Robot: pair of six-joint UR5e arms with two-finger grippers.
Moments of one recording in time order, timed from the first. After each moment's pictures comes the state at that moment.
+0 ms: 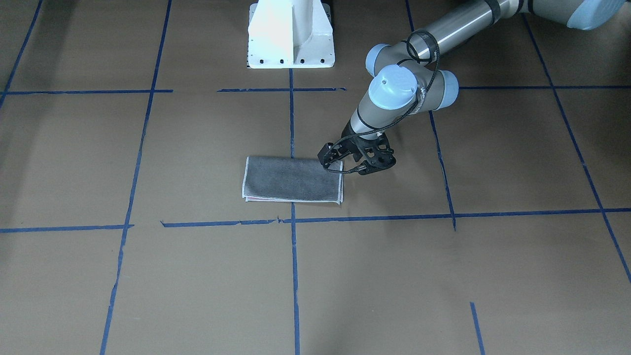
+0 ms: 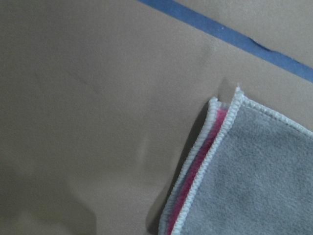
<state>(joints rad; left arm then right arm) -0.58 -2.17 -1.47 -2.03 -2.04 -1.58 1.53 -1.42 1.42 -1.49 2.34 0.10</state>
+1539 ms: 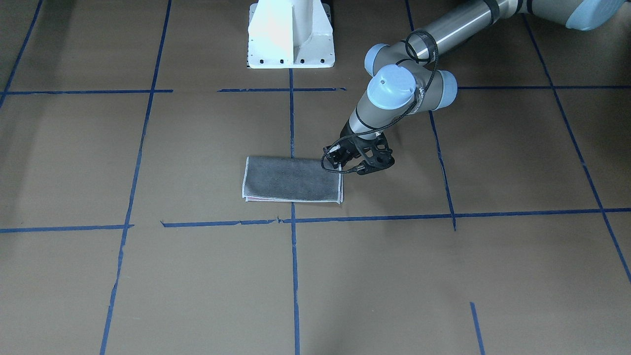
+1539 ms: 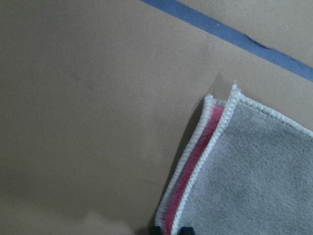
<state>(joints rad) -0.58 -2.18 -1.47 -2.03 -2.04 -1.58 1.54 -1.46 1.47 -1.50 2.33 0.10</state>
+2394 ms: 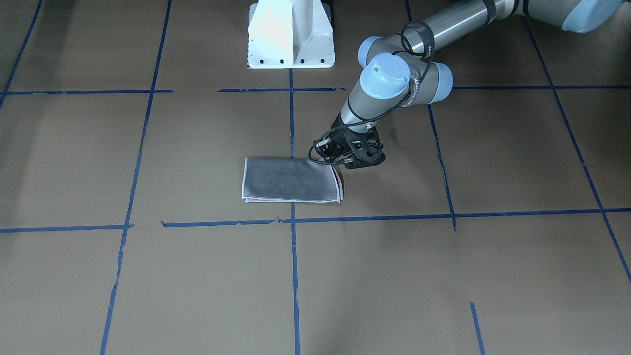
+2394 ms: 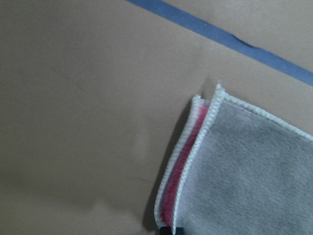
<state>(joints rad) -0.59 -2.24 -1.52 -1.96 -2.02 -1.44 1.53 -1.46 1.46 -1.50 2.33 0.10</state>
